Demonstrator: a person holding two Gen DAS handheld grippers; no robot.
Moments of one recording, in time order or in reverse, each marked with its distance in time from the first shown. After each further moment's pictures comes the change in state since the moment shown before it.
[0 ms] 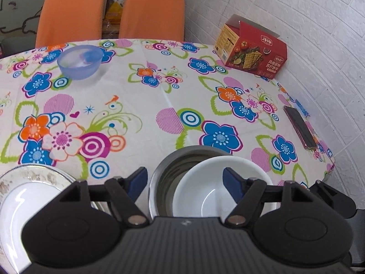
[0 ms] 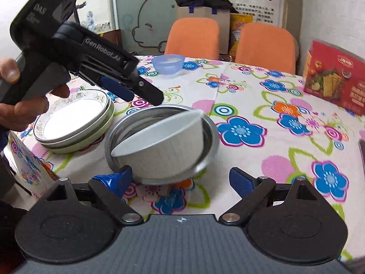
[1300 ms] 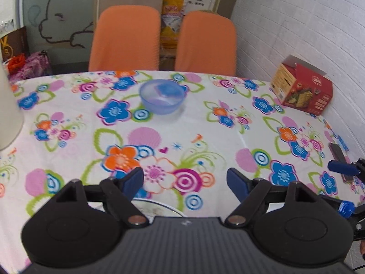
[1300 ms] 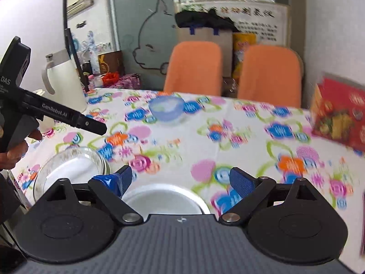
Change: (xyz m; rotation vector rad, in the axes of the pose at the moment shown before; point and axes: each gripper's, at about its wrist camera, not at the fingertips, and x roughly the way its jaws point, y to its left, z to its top) left arm -0.063 0.090 0.035 -0.077 -0.125 0.242; right arm 0.030 -0.005 0.111 -0.018 -0.083 0.045
